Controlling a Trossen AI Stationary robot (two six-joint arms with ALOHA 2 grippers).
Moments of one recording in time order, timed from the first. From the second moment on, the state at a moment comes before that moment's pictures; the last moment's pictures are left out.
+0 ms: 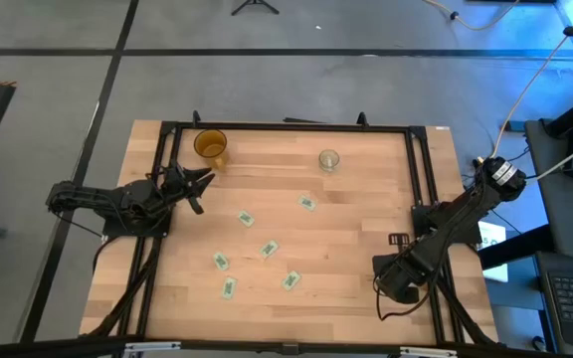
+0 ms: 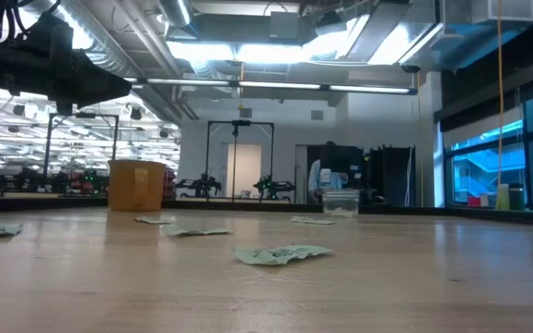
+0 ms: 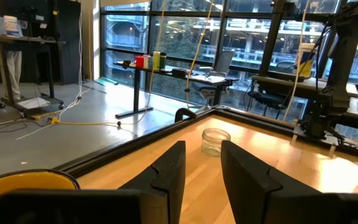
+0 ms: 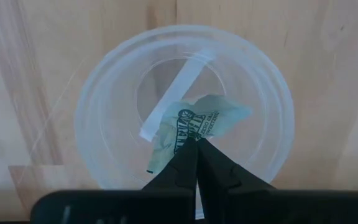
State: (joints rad) left arm -0.09 0.02 0.01 0.07 -0.69 -0.11; right arm 0.78 1.46 0.86 -0.99 -0.04 0.78
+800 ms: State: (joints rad) left arm -0.09 0.02 0.01 0.07 -0.69 -0.11; right arm 0.78 1.46 0.91 -1.04 -0.10 0.76
